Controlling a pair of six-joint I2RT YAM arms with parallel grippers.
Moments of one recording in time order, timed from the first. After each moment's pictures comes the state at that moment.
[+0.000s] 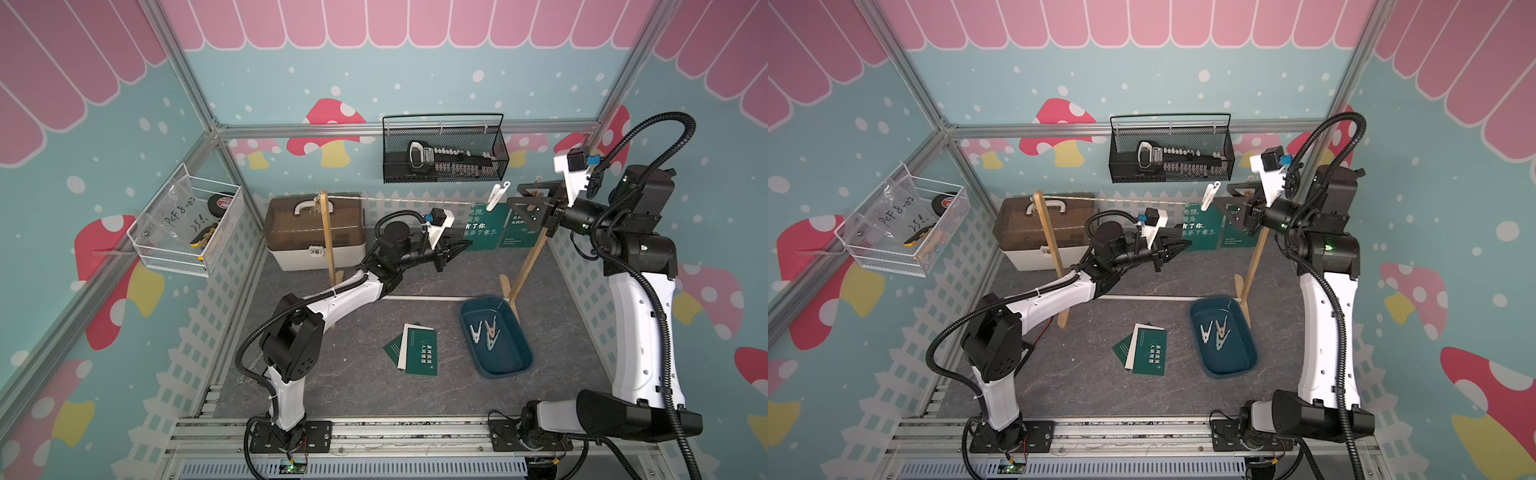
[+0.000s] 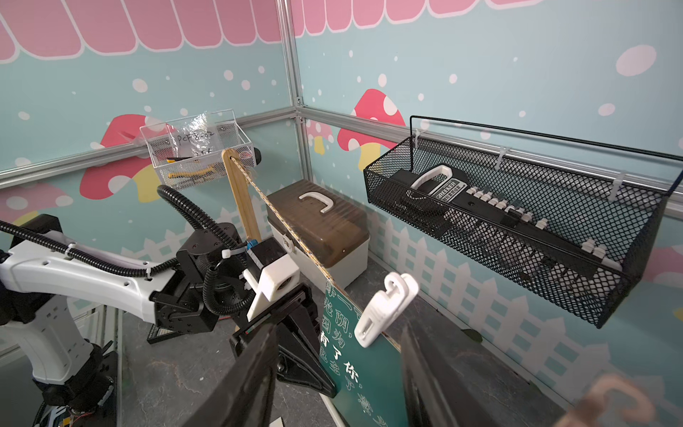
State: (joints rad) left arm -0.67 1.92 1.52 0.55 0.73 -0.20; right arm -0.14 1.38 1.85 -0.65 -1.05 -0.11
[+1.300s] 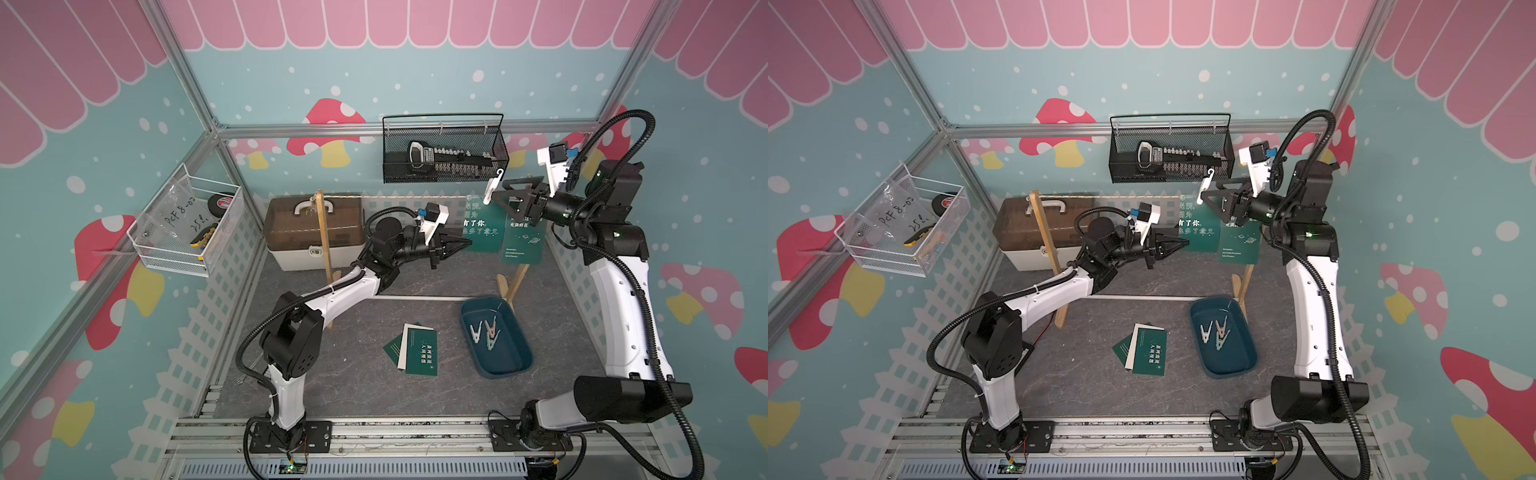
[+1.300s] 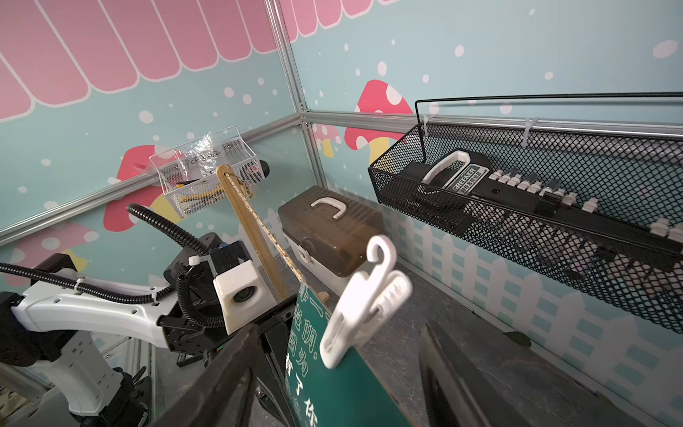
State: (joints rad) left arm -0.63 1.94 1.54 0.70 0.92 -0.34; right arm -0.06 1.47 1.85 -0.52 -1.02 0.07
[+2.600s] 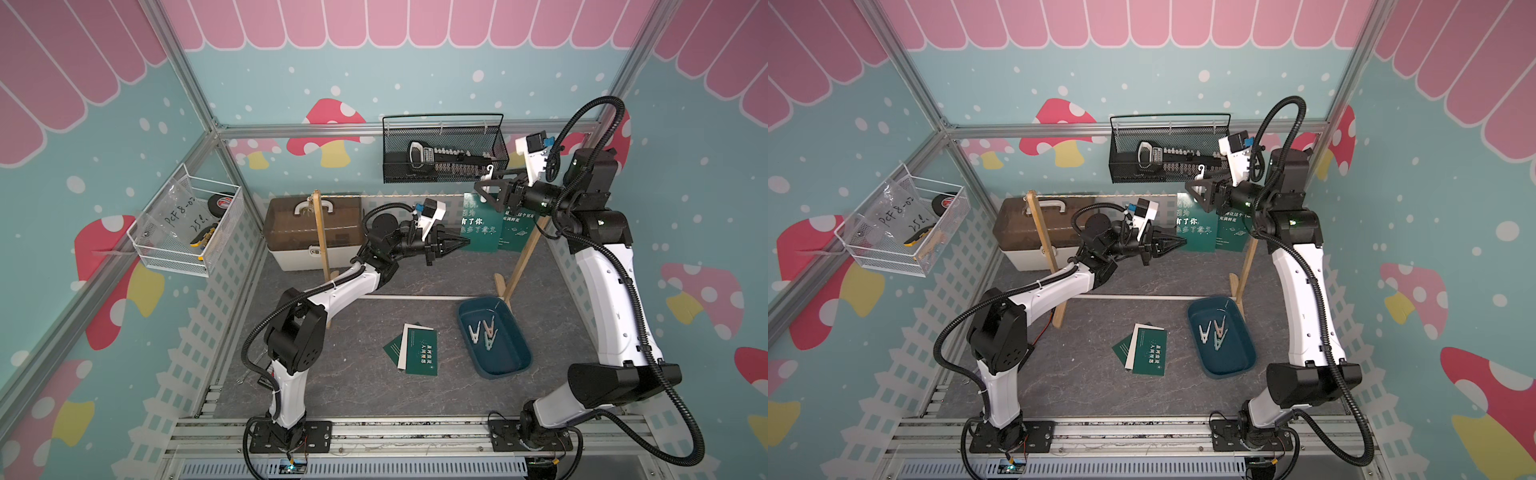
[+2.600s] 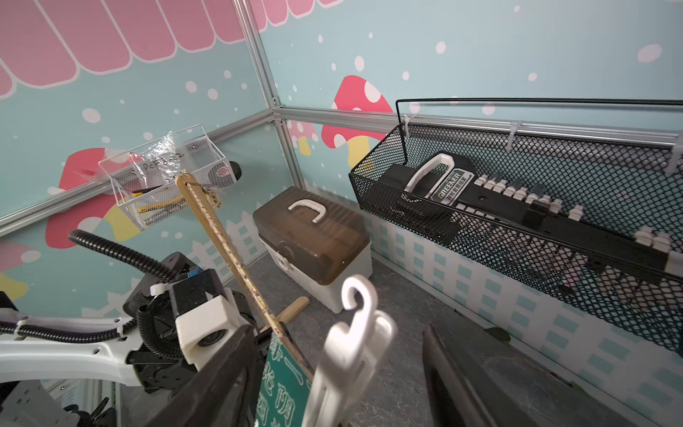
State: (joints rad) left arm -0.61 1.98 1.60 0.74 1.03 -0.42; right arm 0.06 1.56 2.00 -0.61 -0.78 0.04
